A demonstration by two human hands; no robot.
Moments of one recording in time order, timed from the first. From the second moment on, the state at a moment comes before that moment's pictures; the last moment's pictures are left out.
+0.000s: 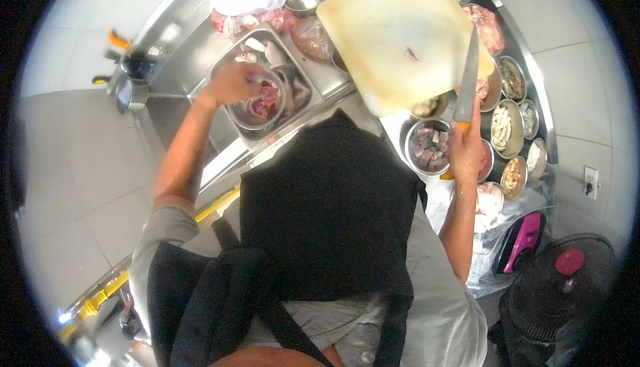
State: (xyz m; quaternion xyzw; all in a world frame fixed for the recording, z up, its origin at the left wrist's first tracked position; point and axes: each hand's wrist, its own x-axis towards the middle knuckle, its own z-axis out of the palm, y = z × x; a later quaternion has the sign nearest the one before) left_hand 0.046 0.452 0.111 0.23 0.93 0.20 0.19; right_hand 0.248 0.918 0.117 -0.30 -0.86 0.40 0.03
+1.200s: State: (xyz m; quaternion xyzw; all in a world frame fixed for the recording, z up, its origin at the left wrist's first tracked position) left_hand 0.069 0.404 0.023 0.19 0.97 0.14 0.00; right_hand 0.219 0.906 0.105 -0.21 -0.88 0.41 0.09
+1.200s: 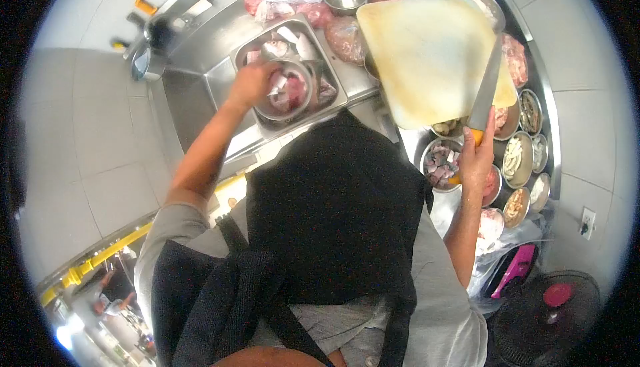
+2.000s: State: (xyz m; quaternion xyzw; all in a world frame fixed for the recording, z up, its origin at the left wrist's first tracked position) left_hand 0.052 0.392 0.069 0.08 0.93 0.36 -0.02; right_hand 0.238 0.909 0.081 -0.17 -0.90 0.38 0.13
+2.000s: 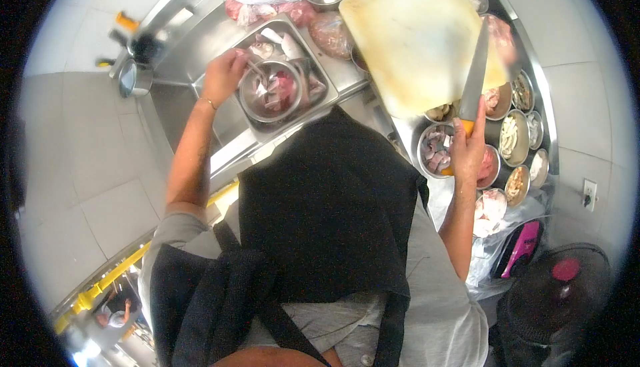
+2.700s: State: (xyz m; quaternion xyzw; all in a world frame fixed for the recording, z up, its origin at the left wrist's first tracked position) left_hand 0.016 0.712 0.100 0.06 0.52 0.83 0.20; right_hand 0.260 0.904 0.135 -0.26 -0.91 0.31 0.09
